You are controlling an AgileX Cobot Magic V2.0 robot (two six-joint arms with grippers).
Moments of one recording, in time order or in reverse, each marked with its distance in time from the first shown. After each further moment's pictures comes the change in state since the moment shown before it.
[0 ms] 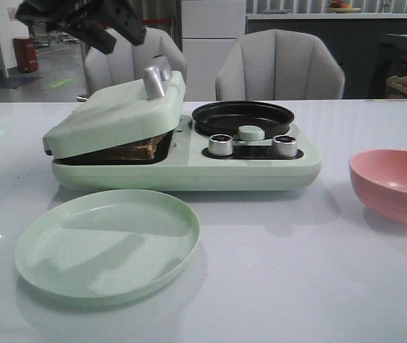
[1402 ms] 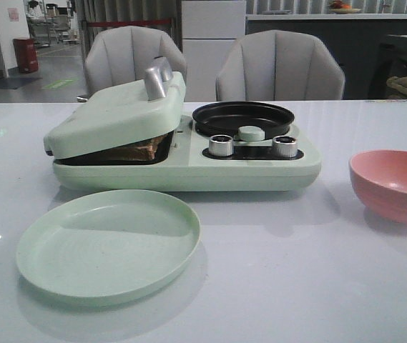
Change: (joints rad) left arm 0.002 -1.068 0.420 0.734 -0.036 -0.360; right arm 0.000 0.000 0.000 0.000 0.000 0.000
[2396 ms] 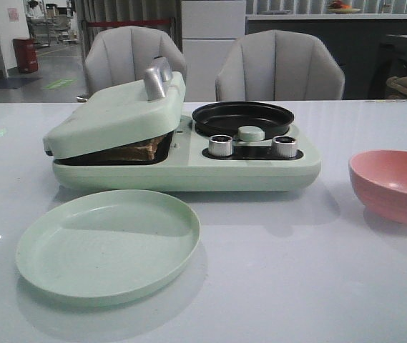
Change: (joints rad) left arm 0.000 -0.613 0.629 -0.089 -0.126 -0.011; right arm 0.000 0.000 0.000 0.000 0.000 0.000
